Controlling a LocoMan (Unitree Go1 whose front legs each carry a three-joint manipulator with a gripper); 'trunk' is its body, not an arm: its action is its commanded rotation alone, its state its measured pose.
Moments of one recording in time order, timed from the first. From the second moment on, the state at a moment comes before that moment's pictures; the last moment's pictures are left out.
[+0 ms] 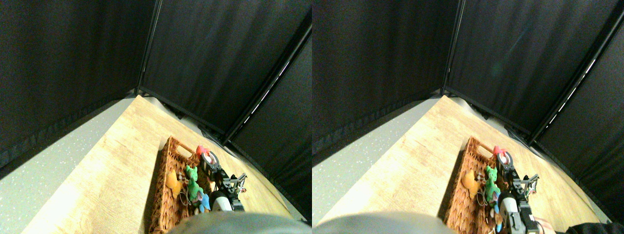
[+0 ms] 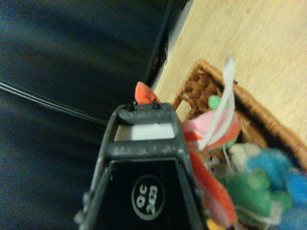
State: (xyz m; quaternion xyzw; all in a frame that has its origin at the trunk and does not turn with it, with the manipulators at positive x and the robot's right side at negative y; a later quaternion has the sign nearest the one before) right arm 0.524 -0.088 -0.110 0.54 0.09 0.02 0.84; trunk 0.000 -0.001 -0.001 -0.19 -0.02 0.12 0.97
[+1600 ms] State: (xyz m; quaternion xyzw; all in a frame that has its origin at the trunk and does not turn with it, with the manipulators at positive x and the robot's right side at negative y) right arm 0.475 -0.280 -0.150 0.52 -0.04 -0.12 0.85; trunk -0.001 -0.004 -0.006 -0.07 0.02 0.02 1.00
